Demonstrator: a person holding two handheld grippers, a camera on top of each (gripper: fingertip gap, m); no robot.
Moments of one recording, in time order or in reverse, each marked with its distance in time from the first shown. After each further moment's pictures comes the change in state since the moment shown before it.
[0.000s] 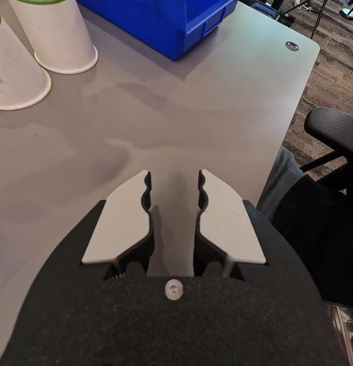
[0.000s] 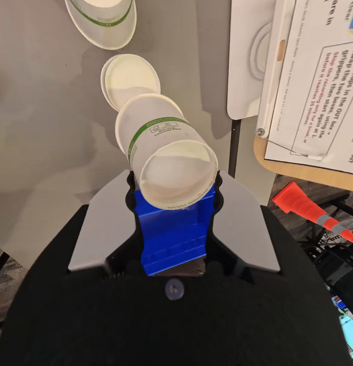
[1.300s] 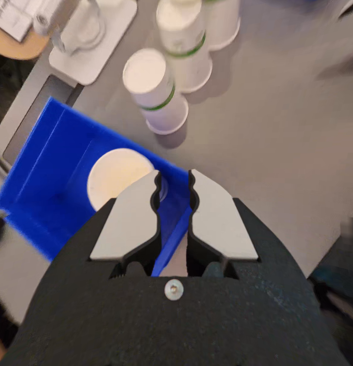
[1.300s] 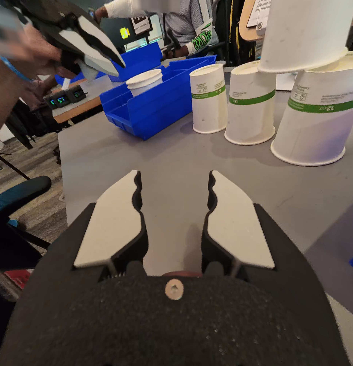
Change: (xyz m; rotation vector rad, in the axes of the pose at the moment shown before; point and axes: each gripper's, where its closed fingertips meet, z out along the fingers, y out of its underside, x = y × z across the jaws) left arm -0.185 -0.049 -0.147 -0.289 -0.297 0.243; right arm -0.239 0.030 0.043 1.275 -0.126 0.783
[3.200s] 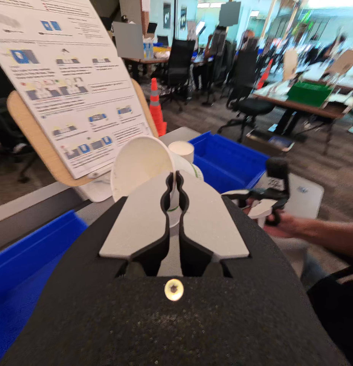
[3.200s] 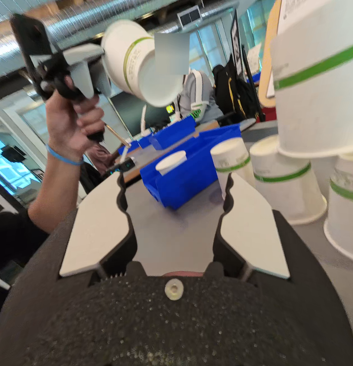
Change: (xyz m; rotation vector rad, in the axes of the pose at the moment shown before) left arm -0.012 -0.161 -0.101 0.722 0.046 -0.326; right arm -0.001 -0.091 0.055 0.286 -0.216 0.203
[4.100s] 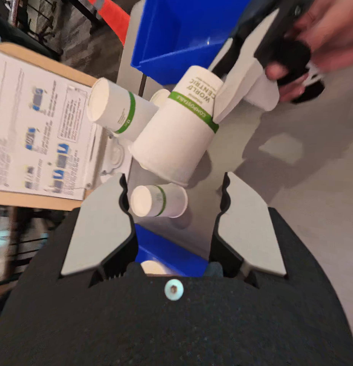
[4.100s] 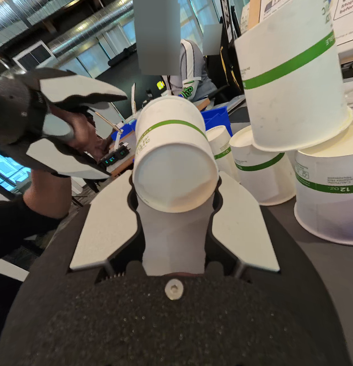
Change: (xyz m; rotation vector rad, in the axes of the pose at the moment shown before) left arm 0.077 0.113 0.075 -0.562 0.016 0.825; right arm 0.022 -0.011 -0.013 -0.134 0.053 0.068
